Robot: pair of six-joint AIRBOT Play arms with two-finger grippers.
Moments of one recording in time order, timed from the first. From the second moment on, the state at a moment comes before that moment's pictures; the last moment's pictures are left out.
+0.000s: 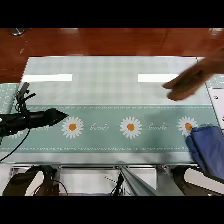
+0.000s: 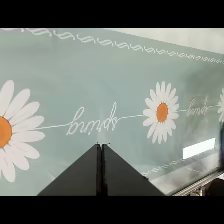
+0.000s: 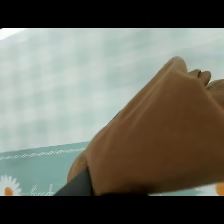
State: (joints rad) left arm 0.16 -0.69 0.53 0.73 -1.14 -1.29; right arm -0.48 -1.29 1.97 -1.01 1.80 1.70
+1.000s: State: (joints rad) left arm 0.16 -0.69 0.54 0.63 -1.05 -1.22; right arm -0.91 -0.59 1.12 -1.91 1.85 1.71
